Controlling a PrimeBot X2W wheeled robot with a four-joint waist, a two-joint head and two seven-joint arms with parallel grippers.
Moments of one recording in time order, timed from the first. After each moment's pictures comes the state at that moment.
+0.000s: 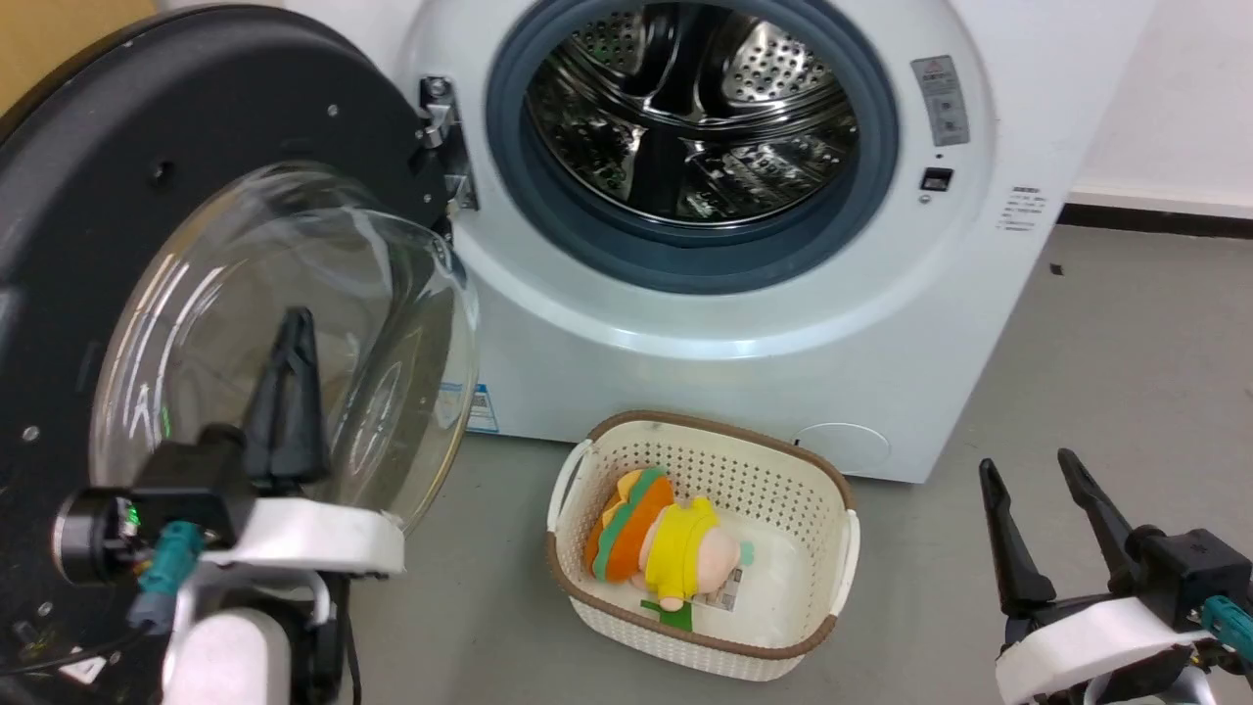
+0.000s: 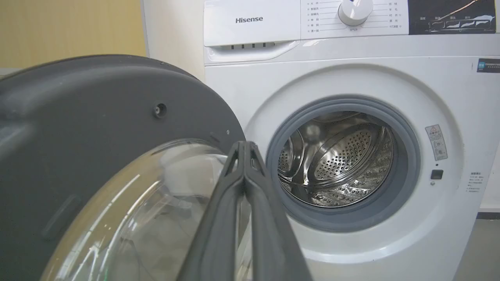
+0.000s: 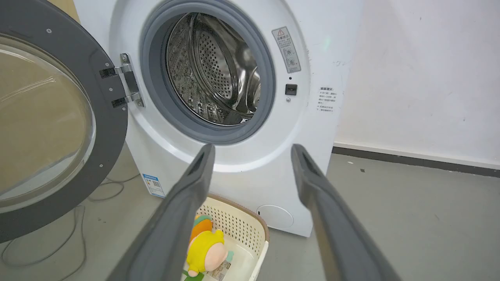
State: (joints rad) left arm -0.15 0.08 0.02 -0.13 -0.05 0.02 -0.08; right arm -0.01 -0.06 -0.07 0.01 0.08 0.13 -0.08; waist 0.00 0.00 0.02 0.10
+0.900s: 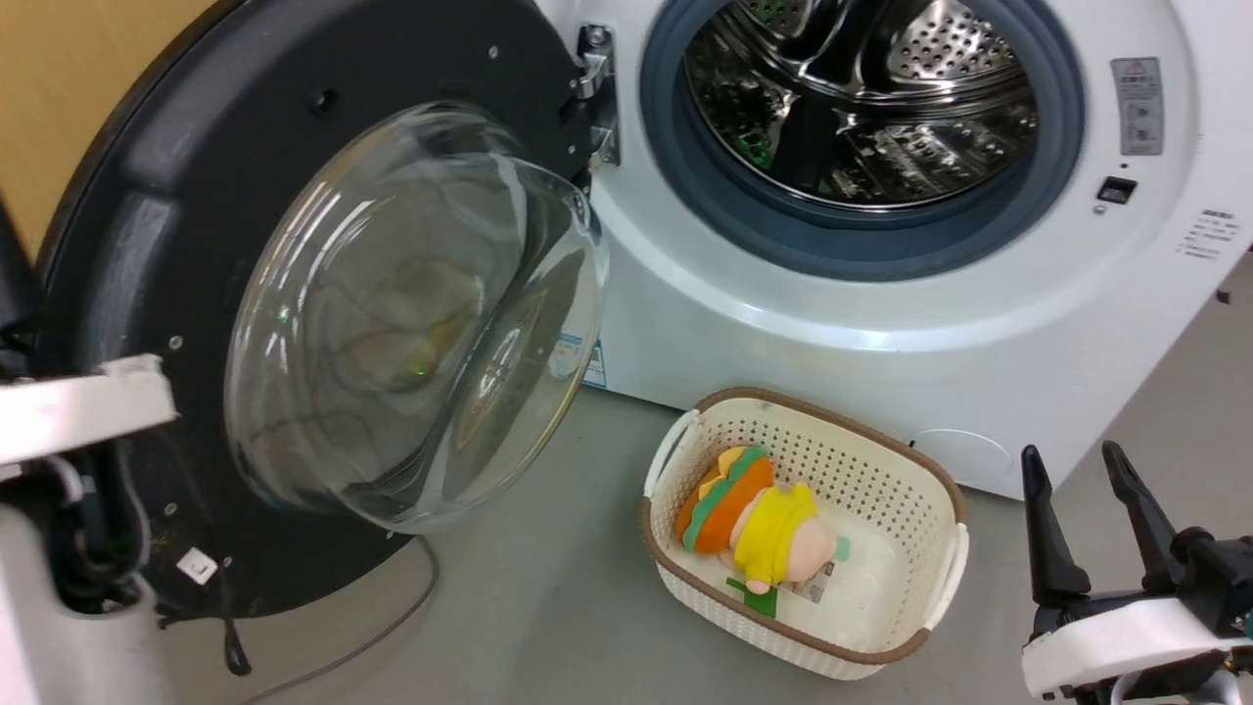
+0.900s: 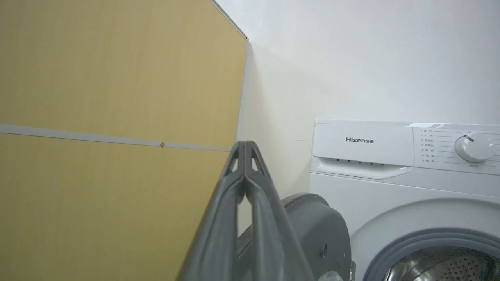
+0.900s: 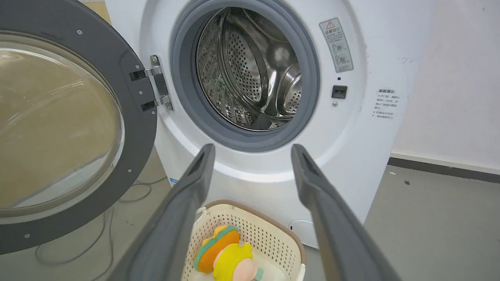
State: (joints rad) left arm -0.40 0.15 0.27 -0.19 -0.22 -0.06 -0.13; right arm -0.01 -0.06 -0.11 0.02 0.11 0.13 -0.13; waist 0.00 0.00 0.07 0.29
